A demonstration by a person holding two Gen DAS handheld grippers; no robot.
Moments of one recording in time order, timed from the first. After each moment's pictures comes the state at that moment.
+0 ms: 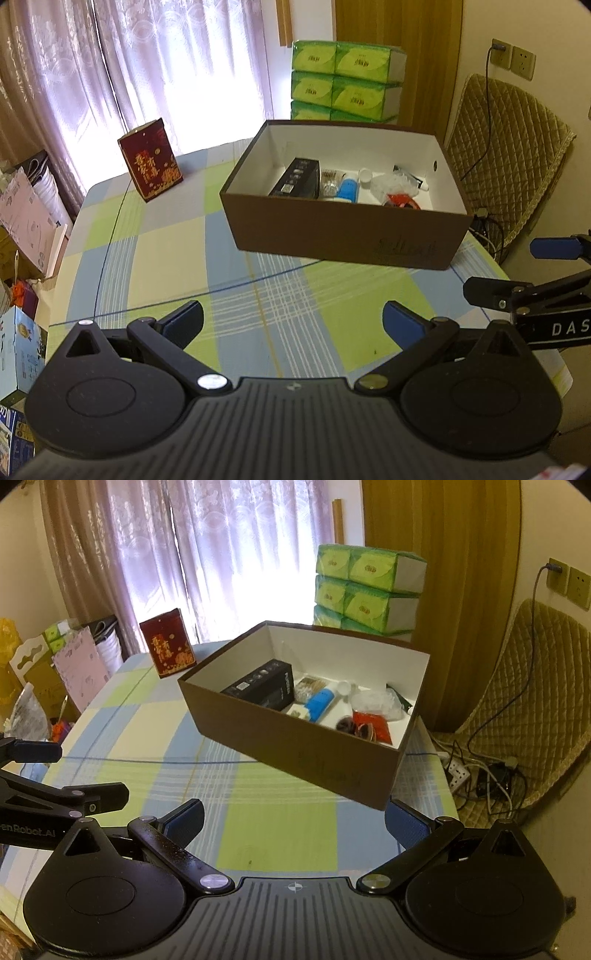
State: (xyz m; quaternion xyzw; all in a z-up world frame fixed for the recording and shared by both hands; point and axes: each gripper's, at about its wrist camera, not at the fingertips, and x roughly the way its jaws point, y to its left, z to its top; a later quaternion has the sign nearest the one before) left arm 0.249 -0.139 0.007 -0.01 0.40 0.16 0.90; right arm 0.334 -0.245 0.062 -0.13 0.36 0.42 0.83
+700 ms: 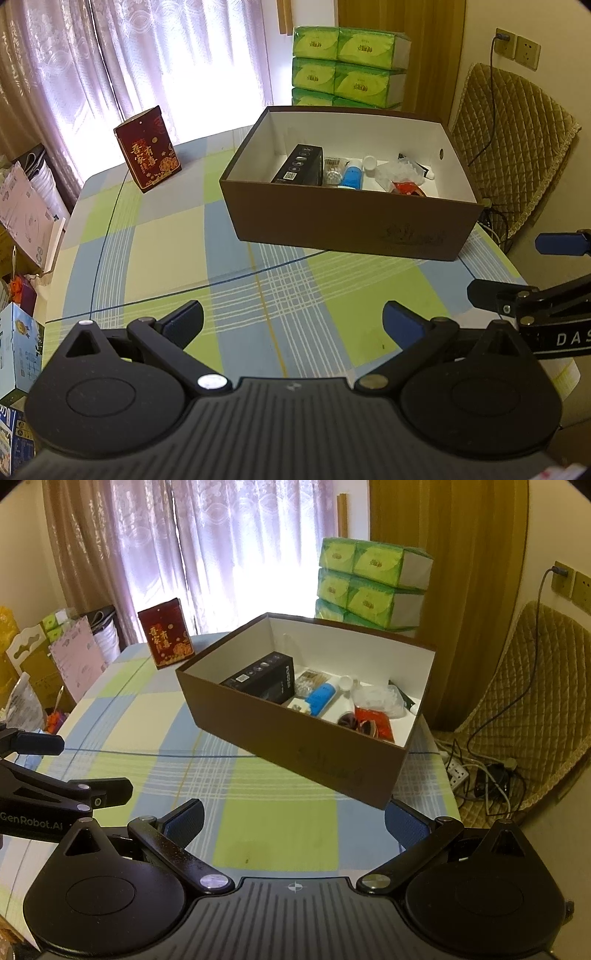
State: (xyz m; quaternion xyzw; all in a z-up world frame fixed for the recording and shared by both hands) left arm 0.259 -0.130 -0.003 -0.02 0.41 0.16 0.90; right arm 0.340 -0.236 0.054 -0.14 0.36 0.41 0.83
